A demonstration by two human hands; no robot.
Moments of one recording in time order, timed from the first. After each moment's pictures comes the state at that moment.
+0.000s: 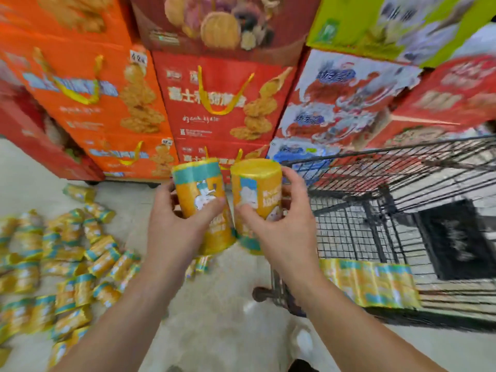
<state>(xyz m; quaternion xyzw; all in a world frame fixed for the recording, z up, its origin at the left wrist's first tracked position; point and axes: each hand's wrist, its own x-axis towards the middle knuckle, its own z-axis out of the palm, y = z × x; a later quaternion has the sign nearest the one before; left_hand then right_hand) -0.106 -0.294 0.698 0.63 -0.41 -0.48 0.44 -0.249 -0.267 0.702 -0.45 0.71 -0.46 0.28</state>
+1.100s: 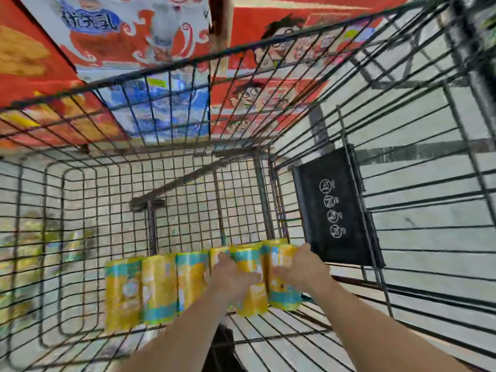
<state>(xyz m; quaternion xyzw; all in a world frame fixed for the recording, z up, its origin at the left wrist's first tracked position) -0.633 -0.192 0.467 0.67 -0.42 -0.60 -0.14 -0.785 -0.155 0.476 -0.28 0.84 0.16 0.43</state>
